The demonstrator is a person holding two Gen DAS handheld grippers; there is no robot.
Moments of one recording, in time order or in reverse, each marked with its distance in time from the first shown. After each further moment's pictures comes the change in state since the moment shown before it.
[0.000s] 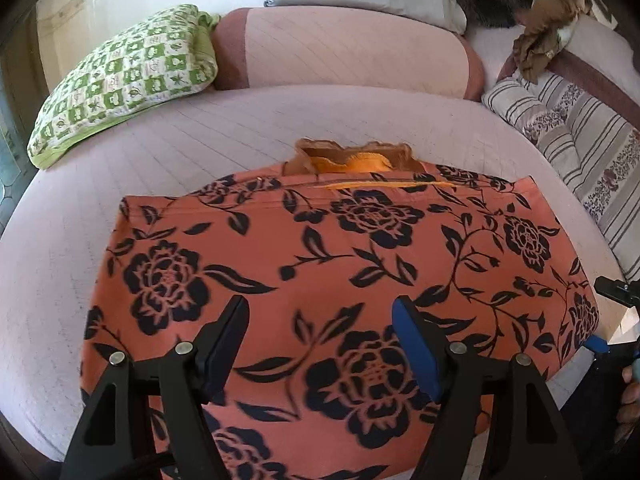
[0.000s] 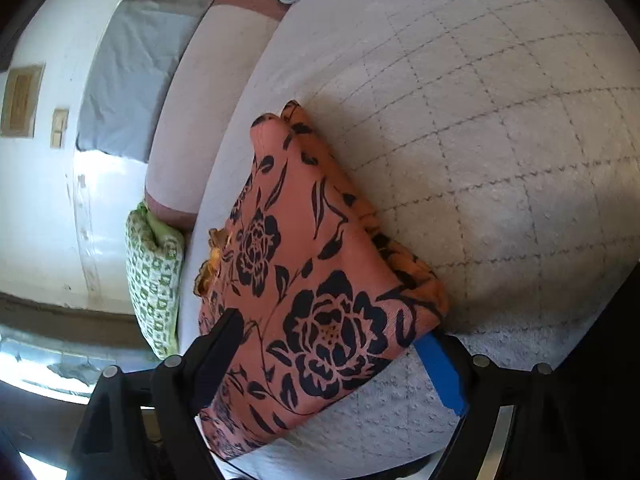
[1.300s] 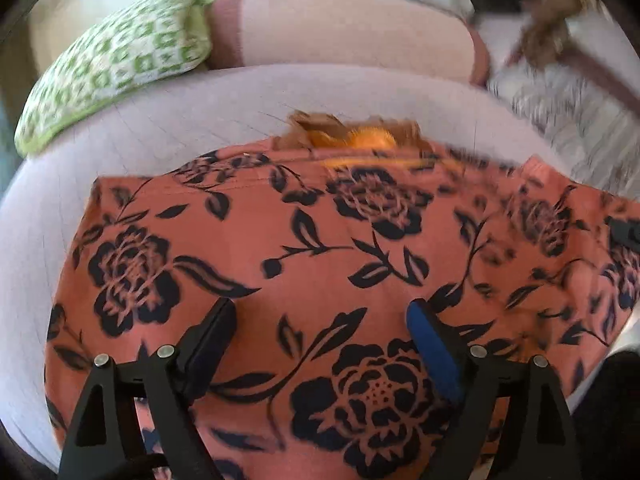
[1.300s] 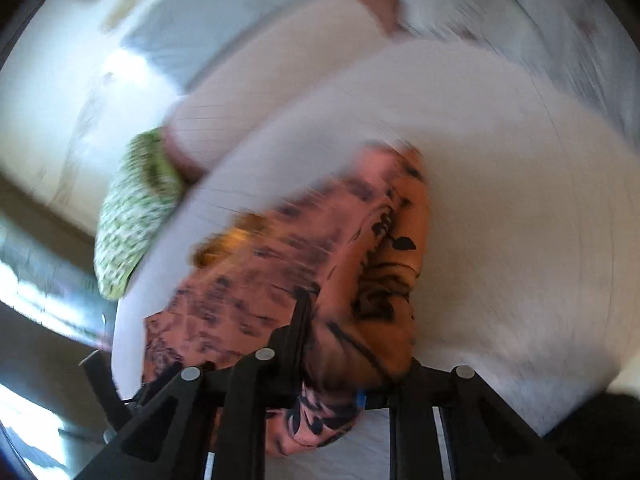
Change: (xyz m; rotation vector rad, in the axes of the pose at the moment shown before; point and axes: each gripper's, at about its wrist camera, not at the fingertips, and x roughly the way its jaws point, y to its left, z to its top) left arm 0.026 0.011 -0.001 -0.053 0.045 -0.034; right arm 0.009 0.136 -0.002 -0.530 -0.064 -0.151
